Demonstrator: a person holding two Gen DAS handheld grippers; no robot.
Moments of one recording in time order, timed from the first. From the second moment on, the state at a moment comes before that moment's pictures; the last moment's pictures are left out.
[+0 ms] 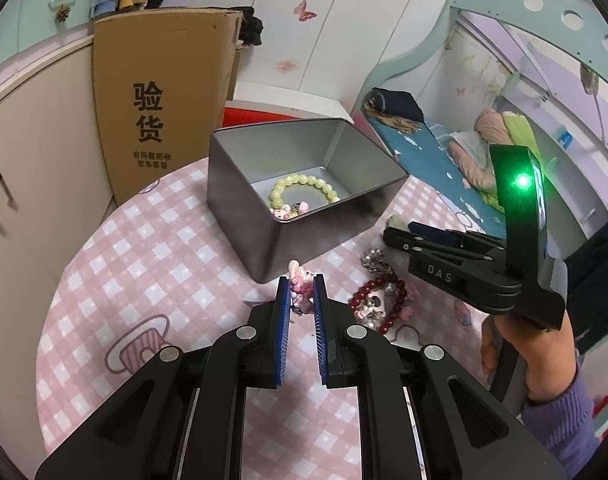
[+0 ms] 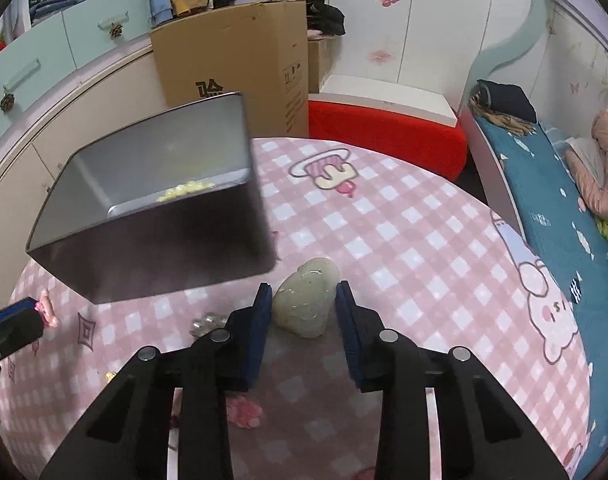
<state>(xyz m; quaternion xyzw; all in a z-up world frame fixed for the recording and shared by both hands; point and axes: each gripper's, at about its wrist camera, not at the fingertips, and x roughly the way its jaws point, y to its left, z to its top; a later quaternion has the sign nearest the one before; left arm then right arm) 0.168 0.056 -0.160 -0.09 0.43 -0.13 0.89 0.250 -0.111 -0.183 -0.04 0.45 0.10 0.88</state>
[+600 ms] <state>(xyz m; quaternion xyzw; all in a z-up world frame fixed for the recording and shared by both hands) 0.186 0.040 -0.093 -0.11 0.38 -0.24 0.89 0.214 -0.167 -0.133 0.05 0.41 0.14 0.90</state>
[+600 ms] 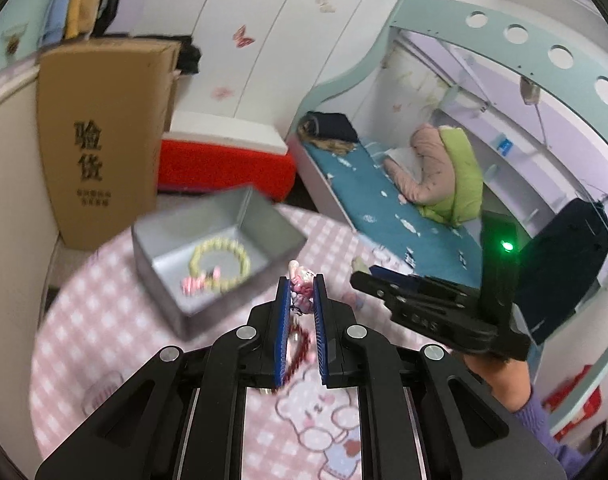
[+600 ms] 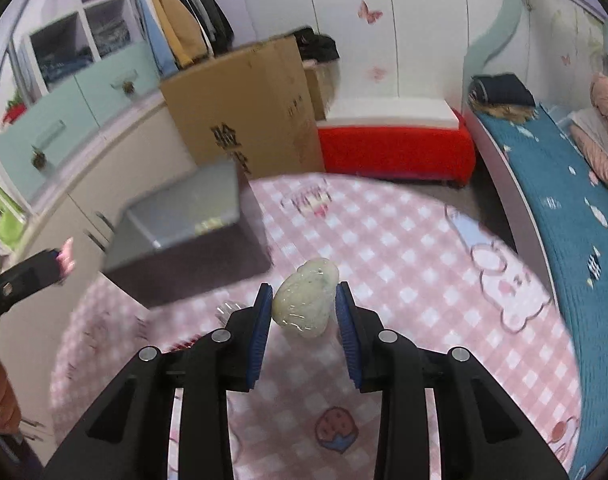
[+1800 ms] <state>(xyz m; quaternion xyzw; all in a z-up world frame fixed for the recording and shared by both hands) 0.272 0.059 -0.125 -0.02 0.45 -0.12 0.89 0.314 -0.025 -0.146 -0.10 0.52 0.22 0.82</state>
